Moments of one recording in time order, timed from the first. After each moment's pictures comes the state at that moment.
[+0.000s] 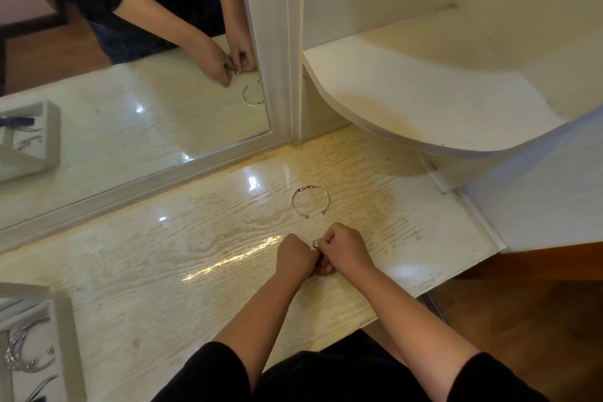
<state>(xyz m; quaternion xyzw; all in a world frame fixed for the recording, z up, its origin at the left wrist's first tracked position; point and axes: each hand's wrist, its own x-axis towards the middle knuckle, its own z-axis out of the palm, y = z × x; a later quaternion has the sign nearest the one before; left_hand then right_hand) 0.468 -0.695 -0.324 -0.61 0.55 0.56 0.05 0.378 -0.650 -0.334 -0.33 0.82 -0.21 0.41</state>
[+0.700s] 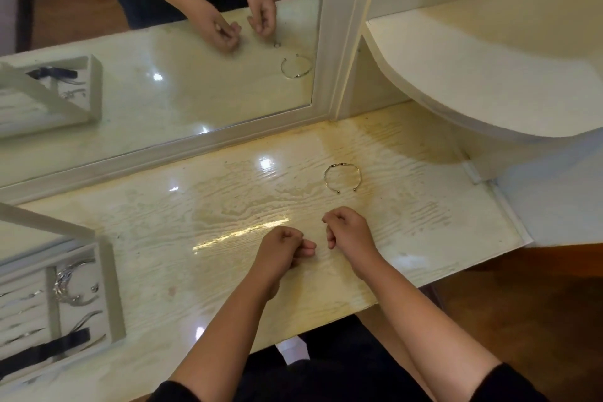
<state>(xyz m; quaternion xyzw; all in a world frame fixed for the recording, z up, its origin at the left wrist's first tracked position) 0.564 -0.688 -0.305 -0.59 0.41 0.69 -0.09 0.433 -0.650 -0.310 -0.22 0.74 -0.41 0.49</state>
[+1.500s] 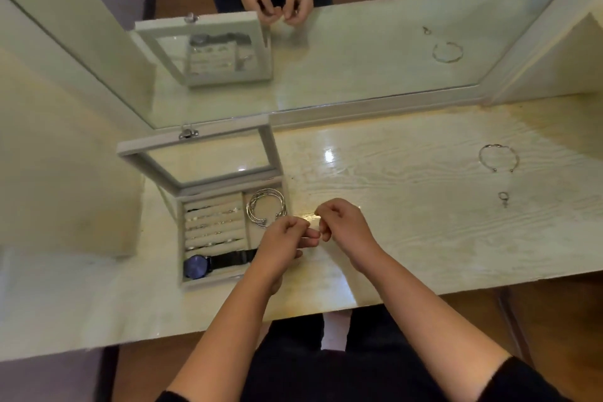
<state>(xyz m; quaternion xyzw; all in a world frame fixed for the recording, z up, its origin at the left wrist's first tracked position) 0.839 -0.696 -0.270 -0.62 0.38 0.66 -0.19 0.715 -0.689 -0.285 -0.31 0.66 -0.39 0.56</state>
